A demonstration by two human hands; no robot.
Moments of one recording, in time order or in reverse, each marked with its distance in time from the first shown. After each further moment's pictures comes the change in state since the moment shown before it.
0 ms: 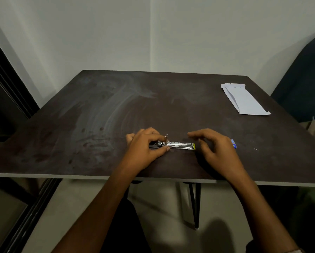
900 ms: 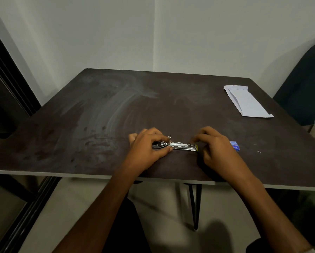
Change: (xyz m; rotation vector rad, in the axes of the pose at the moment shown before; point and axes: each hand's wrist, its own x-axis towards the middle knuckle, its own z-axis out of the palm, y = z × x) left_hand 0.000 0.002 -0.002 -0.007 -0.020 -0.013; right_hand 0.008 -0.005 0.002 -0.313 -0.112 -0.059
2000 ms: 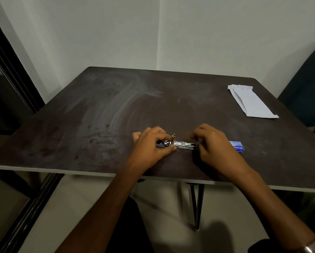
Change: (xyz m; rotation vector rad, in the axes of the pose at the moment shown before) left_hand 0.001 0.000 0.001 0.004 0.008 -0.013; right_hand 0.015 -0.017 -0.001 0.024 -0.100 0.023
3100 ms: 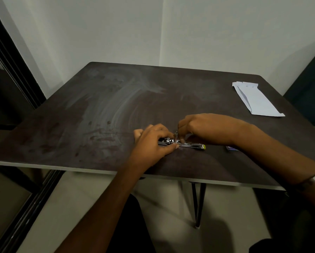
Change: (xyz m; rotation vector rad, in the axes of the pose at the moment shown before) left_hand 0.000 -0.001 0.000 0.013 -0.019 0.002; right_hand 0.064 -0.006 -0.024 -0.376 -0.555 -0.607
